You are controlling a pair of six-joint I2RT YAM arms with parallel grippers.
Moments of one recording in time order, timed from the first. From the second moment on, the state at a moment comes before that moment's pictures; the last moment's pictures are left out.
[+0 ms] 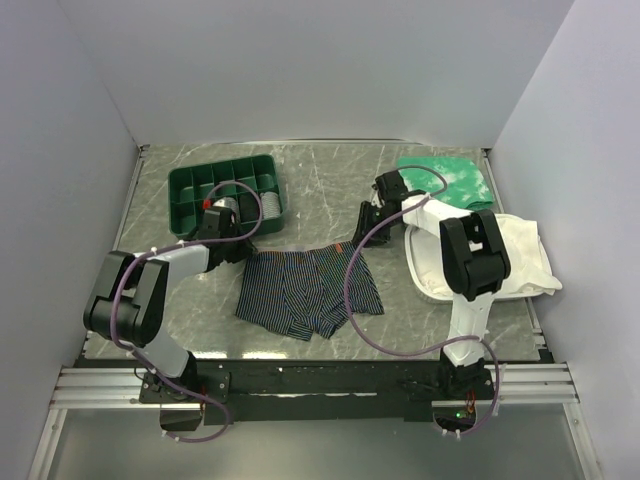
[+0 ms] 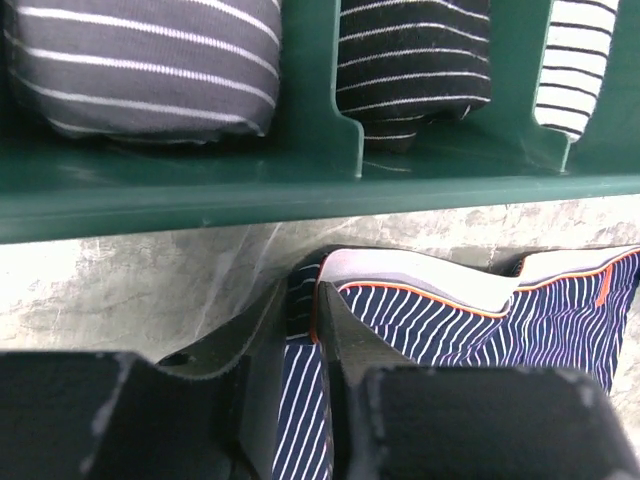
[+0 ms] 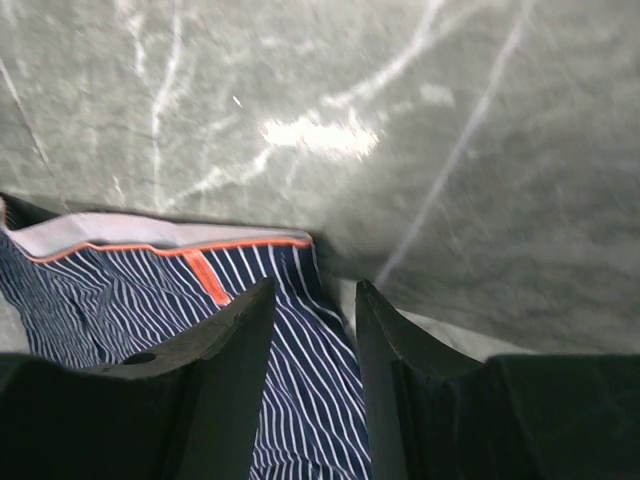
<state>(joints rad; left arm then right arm) -0.24 1.60 0.74 0.05 0.09 -0.67 0.29 1.97 1.30 -0.46 -0.29 0.46</state>
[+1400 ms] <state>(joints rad) -0.27 0.63 0.81 -0.54 0.19 -0.82 0.59 0.83 0.91 -0.42 -0.35 0.59</state>
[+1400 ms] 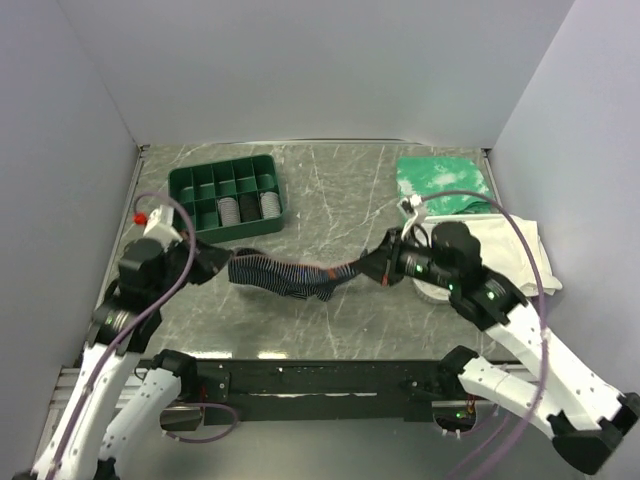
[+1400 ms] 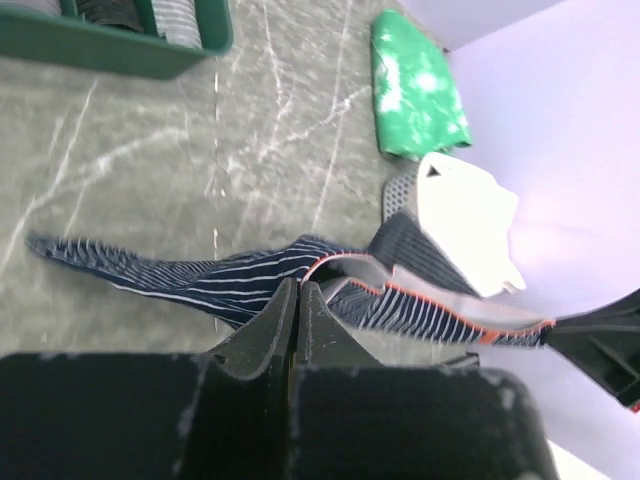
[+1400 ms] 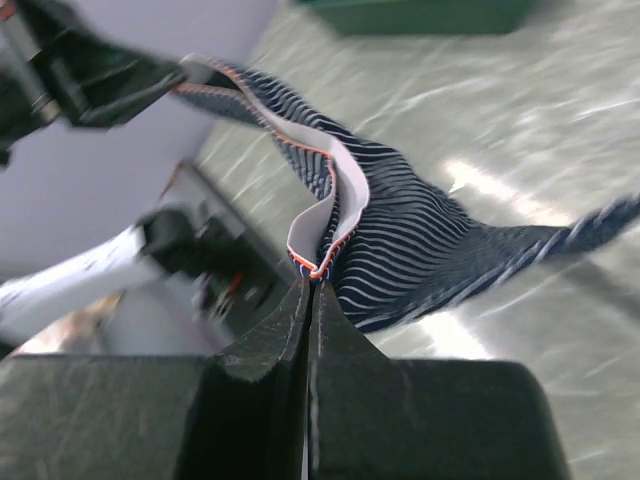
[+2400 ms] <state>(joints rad) -0.26 1.30 0.82 -0.39 0.14 -0.82 0.41 1.64 1.04 -0.38 -0.12 0.52</state>
